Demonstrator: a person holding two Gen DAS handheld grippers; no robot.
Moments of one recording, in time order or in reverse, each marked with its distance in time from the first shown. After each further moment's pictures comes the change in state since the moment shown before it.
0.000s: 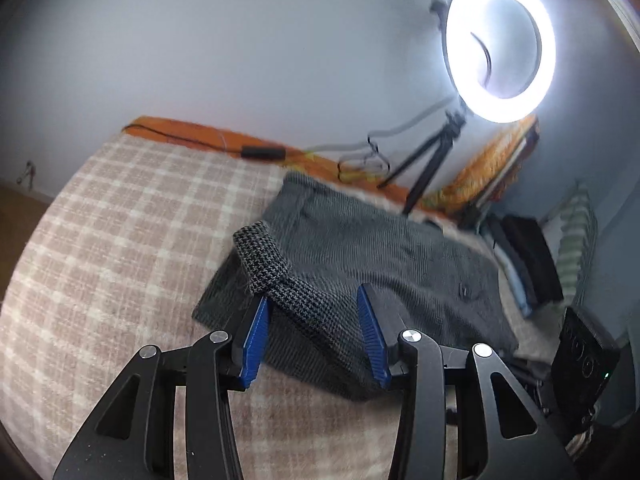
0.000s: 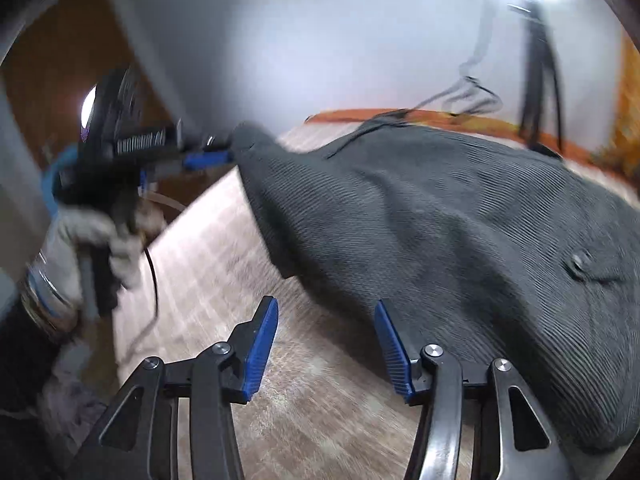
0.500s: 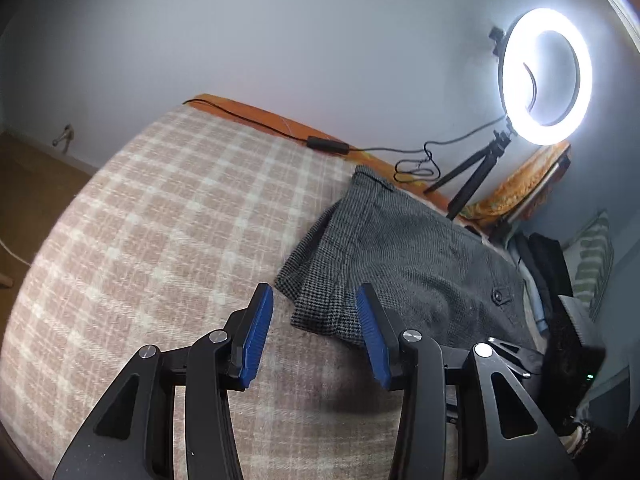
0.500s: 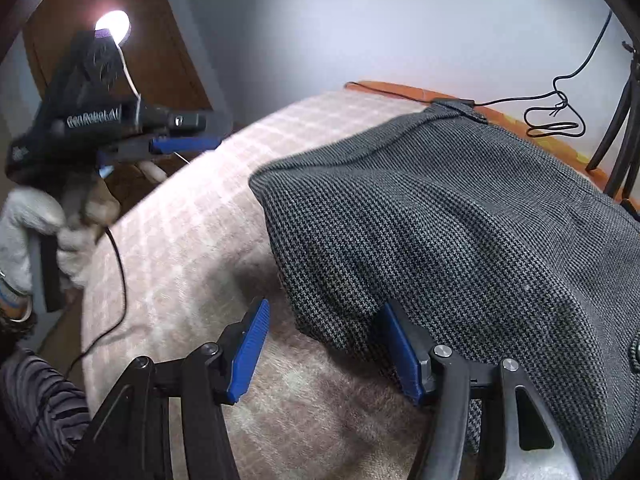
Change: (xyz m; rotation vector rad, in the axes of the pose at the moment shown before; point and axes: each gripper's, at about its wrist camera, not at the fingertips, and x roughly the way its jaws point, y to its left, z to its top) left arm -0.015 0.052 -0.021 -0.138 -0.035 0.072; right arm 0.067 0.036 0.023 -0.148 0.108 -0.021
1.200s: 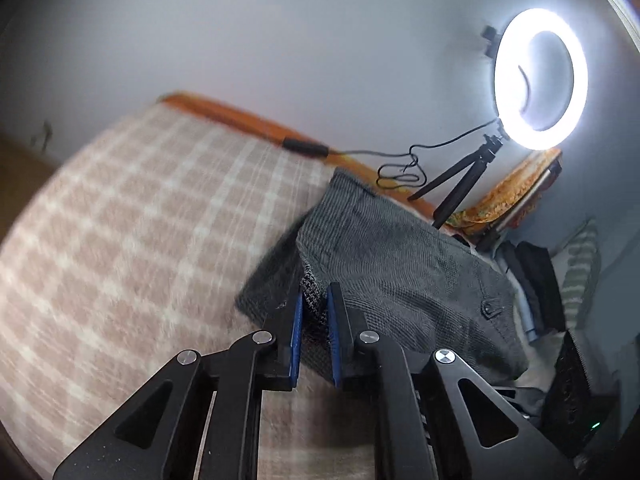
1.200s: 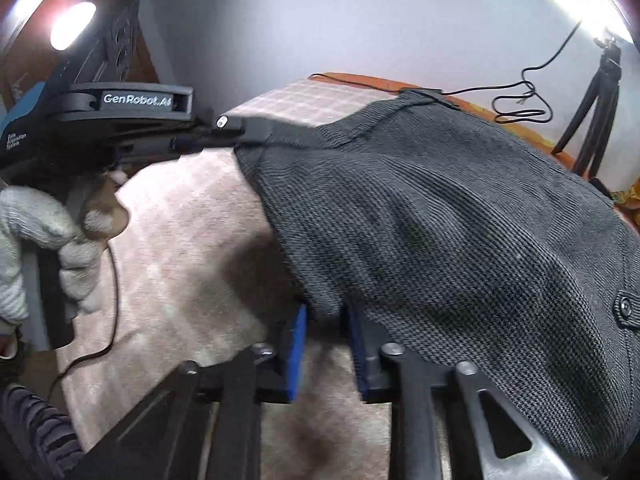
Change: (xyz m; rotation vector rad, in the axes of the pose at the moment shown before) left arm 0.023 -0.011 0.007 0.021 -0.056 -0.049; right arm 0.004 0.017 -0.001 0.069 0.020 -0.127
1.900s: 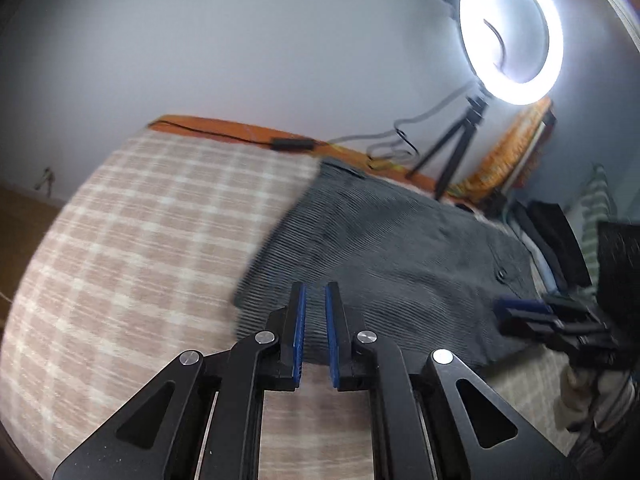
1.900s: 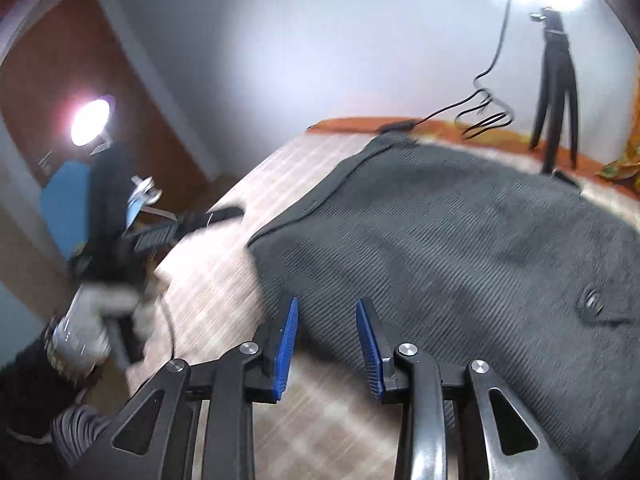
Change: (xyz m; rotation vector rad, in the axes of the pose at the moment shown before) left arm 0.005 -0.021 -0.014 0.132 0.041 0.032; right arm -0.052 -0.084 0.018 0.164 -0.115 0.172
